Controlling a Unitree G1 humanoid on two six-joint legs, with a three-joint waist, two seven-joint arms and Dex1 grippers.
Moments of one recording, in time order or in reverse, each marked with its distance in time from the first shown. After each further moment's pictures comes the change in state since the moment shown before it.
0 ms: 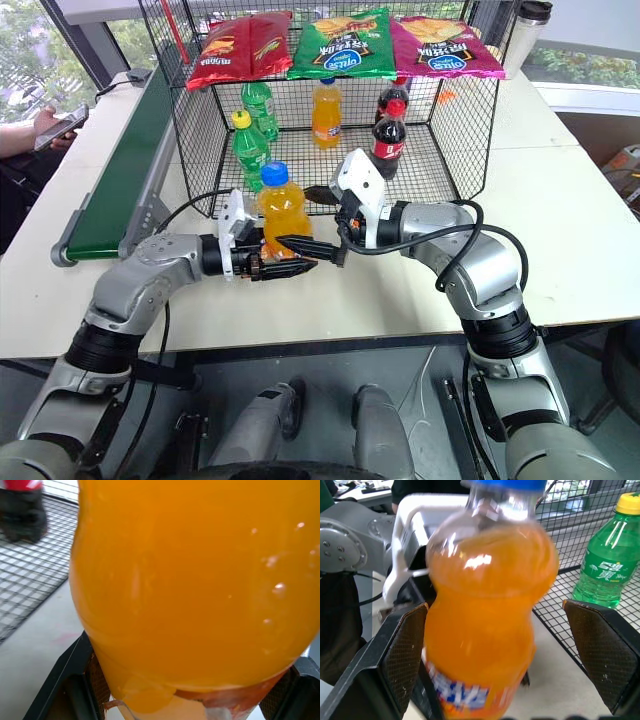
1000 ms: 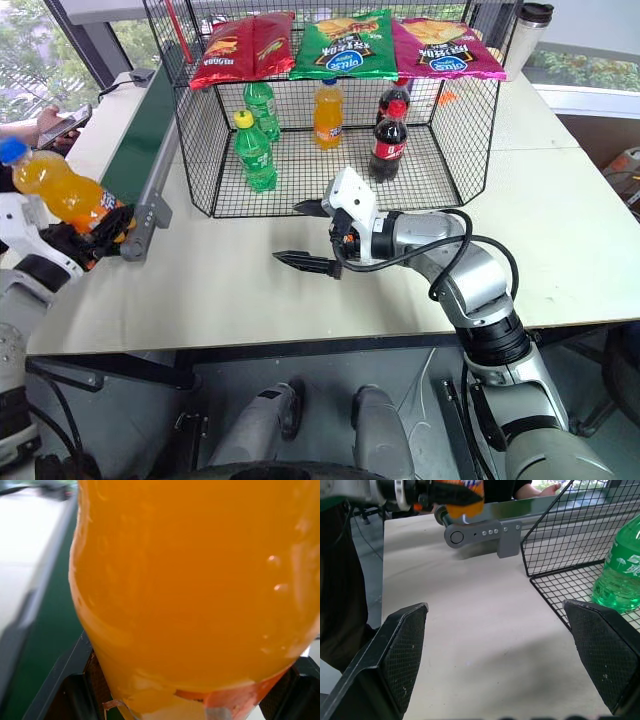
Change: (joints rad) left arm 0.299 0.140 0.745 -0.088 -0.211 0.132 0.493; right arm 0.036 0.006 0.048 0.001 -0.064 -0.058 0.051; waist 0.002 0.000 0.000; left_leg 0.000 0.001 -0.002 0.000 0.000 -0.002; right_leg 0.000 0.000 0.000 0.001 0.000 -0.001
